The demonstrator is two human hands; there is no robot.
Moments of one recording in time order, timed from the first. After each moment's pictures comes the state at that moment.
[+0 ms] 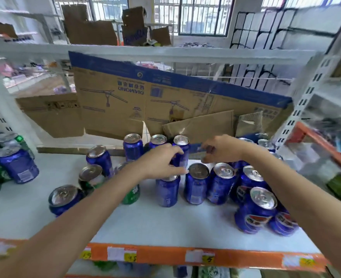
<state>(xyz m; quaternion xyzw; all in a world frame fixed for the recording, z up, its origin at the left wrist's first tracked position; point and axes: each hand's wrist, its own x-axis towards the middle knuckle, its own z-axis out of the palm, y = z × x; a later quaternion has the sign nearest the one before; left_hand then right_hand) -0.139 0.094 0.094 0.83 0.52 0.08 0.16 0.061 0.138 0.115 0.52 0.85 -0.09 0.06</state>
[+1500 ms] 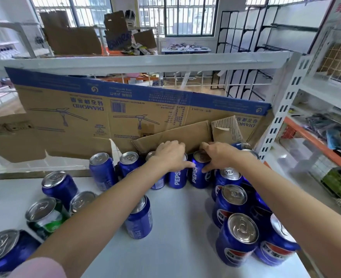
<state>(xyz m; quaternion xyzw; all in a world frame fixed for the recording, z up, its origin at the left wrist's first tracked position) -0.030 0.216 0.072 0.83 0.56 -0.02 0.01 0.137 0.220 0.080 0.57 0.81 -0.03 0.10</state>
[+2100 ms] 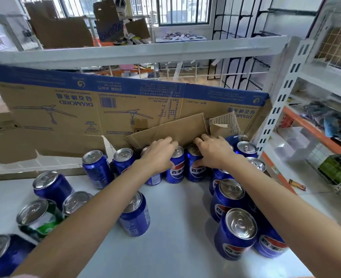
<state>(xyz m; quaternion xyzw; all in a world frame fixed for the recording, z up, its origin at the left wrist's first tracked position) -0.048 0.209 0.062 0.85 0.53 0.03 0.02 0.126 0.211 0.067 0.58 0.81 0.04 0.05</state>
